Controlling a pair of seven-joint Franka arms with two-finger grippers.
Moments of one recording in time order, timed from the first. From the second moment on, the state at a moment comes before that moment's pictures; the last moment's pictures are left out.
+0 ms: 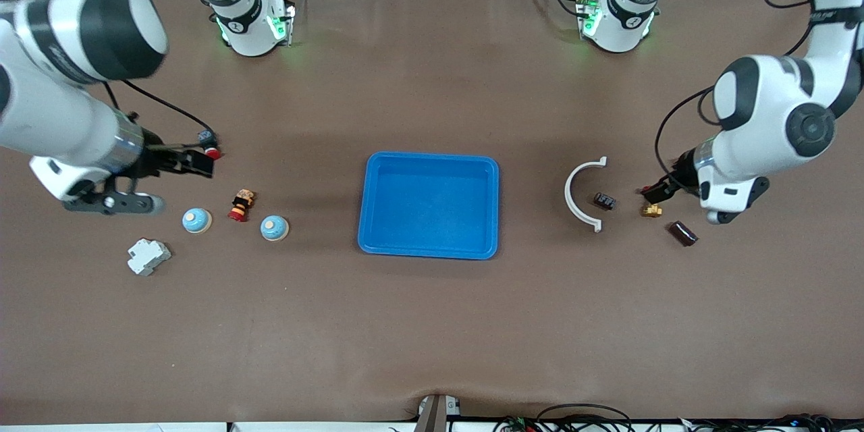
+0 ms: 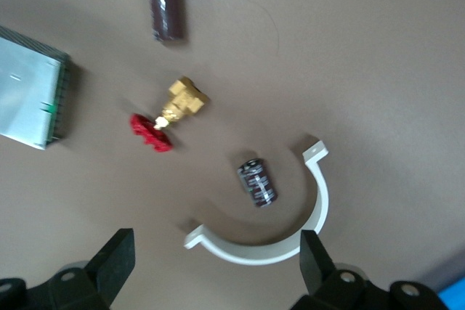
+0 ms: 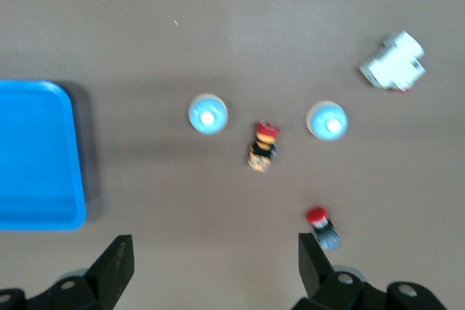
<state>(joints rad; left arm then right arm) 0.06 0.22 -0.16 -2.03 -0.07 2.10 -0.75 0.14 0.25 0.04 -1.54 0.00 1.65 0.21</state>
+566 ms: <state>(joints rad) -0.01 0.35 -0.16 -2.11 -0.07 2.33 -0.98 0.16 0.39 0.04 -1.67 0.01 1.97 0.21</state>
